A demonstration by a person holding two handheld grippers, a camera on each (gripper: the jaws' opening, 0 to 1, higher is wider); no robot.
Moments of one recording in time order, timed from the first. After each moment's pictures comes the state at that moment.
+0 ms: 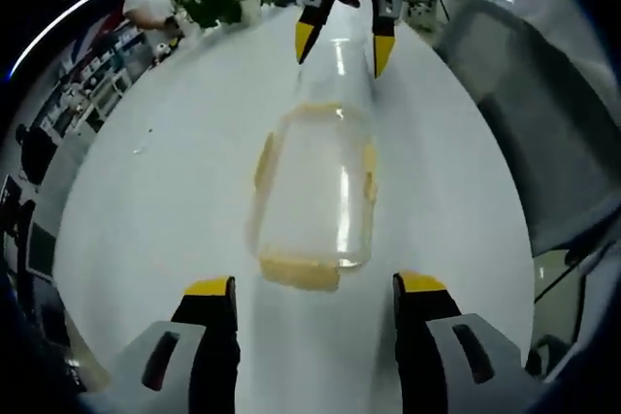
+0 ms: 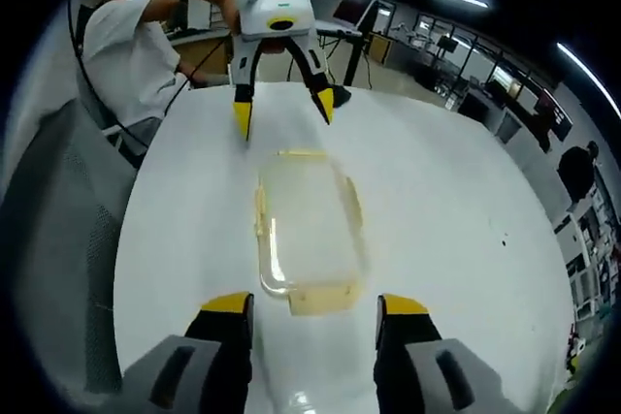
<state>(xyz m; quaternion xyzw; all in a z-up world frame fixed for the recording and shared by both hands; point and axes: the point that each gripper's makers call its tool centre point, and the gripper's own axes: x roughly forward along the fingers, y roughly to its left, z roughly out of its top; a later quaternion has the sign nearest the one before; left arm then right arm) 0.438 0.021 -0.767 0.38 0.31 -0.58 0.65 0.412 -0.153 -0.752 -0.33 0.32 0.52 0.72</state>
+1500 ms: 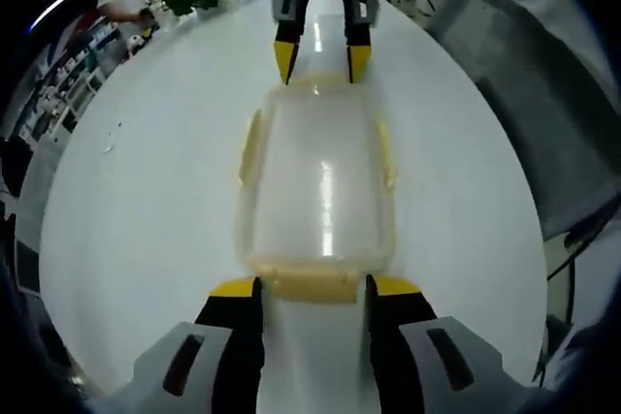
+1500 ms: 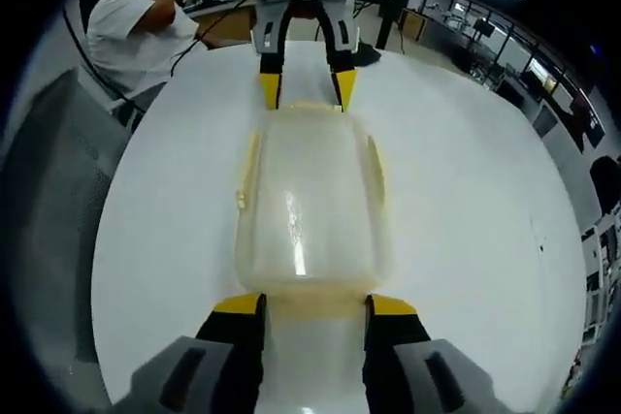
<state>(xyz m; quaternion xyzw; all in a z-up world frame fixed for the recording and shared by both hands) 0.446 0.013 -0.798 0.40 0.34 -0.61 0.60 0.424 -0.148 -0.803 -0.37 0.37 0.55 0.64</state>
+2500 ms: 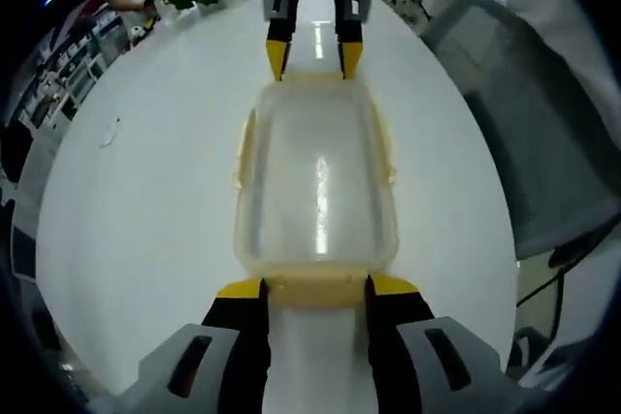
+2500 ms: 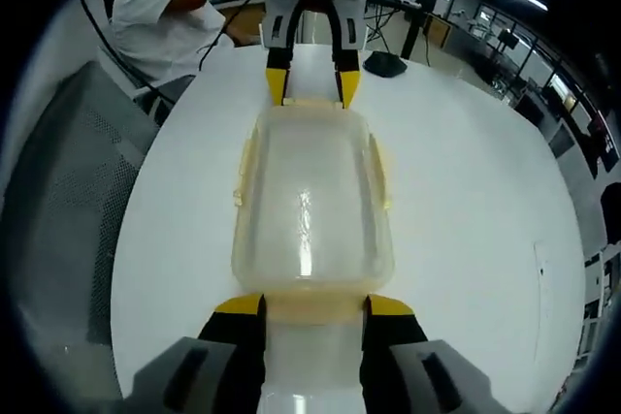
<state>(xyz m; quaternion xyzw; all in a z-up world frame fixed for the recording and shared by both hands) 0.416 0.014 -0.774 0.39 0.36 -0.60 0.60 0.408 -0.147 -0.775 -0.39 0.36 0.59 0.61</state>
